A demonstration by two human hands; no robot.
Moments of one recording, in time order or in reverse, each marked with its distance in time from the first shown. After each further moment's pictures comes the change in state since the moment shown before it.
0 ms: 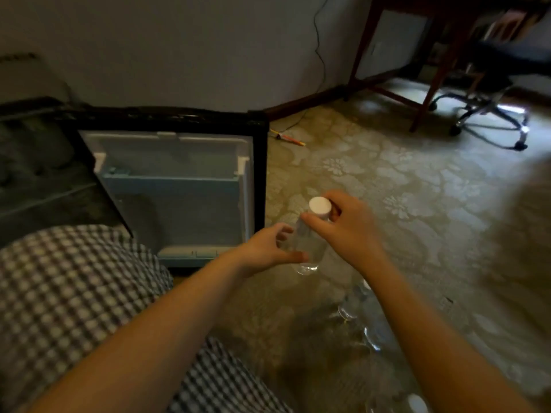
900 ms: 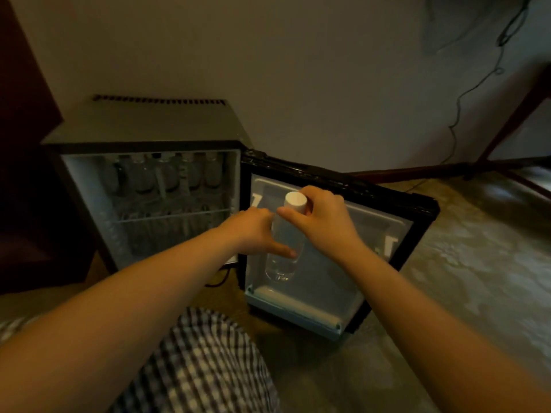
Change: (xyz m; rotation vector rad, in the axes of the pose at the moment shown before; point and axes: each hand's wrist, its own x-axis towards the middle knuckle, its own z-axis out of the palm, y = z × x) left_hand -0.085 -0.059 -0.249 0.586 0.411 -0.200; right_hand 0.120 -0.207 0.176 0.080 -0.295 -0.420
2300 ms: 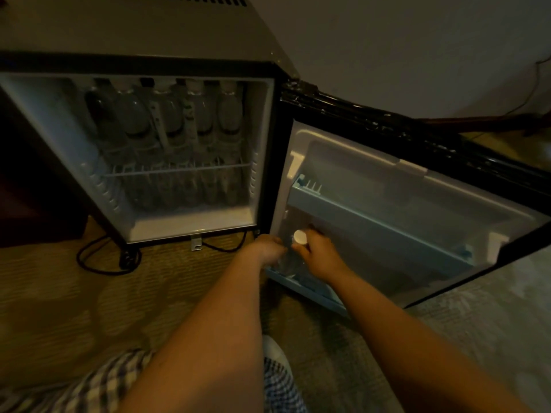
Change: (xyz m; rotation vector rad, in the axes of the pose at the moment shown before) left_hand 0.098 -0.108 0.124 -0.638 -0.286 -0.532; right_hand 0.009 0.124 0.193 0.006 -0.493 0.451
